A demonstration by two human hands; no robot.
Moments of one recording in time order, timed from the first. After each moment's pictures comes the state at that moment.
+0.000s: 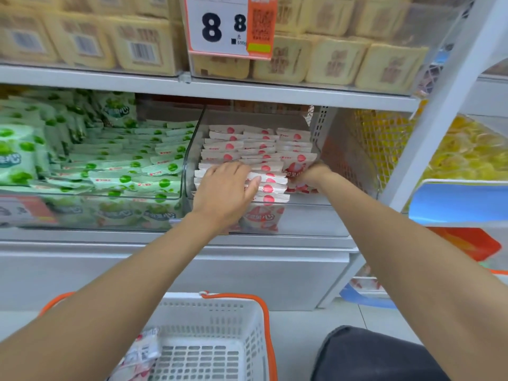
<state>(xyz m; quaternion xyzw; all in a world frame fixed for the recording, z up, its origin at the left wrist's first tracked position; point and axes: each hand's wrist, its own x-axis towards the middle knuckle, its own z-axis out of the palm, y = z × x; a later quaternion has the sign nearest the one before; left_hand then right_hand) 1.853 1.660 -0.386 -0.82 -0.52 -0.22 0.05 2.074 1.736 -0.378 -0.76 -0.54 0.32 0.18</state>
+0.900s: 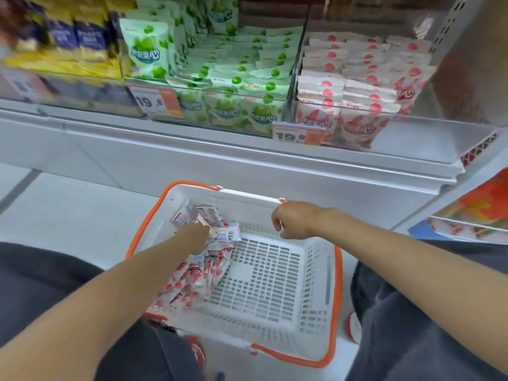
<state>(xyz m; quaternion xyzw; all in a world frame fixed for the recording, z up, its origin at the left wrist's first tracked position) 1.624 1.479 -0.602 -0.65 -0.66 0.31 -0.19 1.889 1.519 -0.479 -0.38 -0.88 0.19 -0.20</state>
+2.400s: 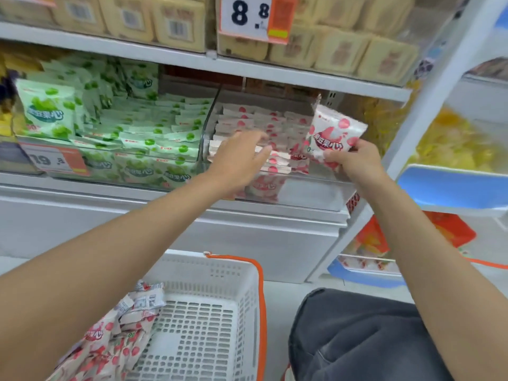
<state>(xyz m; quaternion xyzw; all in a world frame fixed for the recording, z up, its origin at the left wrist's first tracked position) 1.861 1.623 -0.351 -0.79 -0.51 -0.32 -0.09 2.096 1.610 -0.323 -0.63 -0.49 0.34 0.49</state>
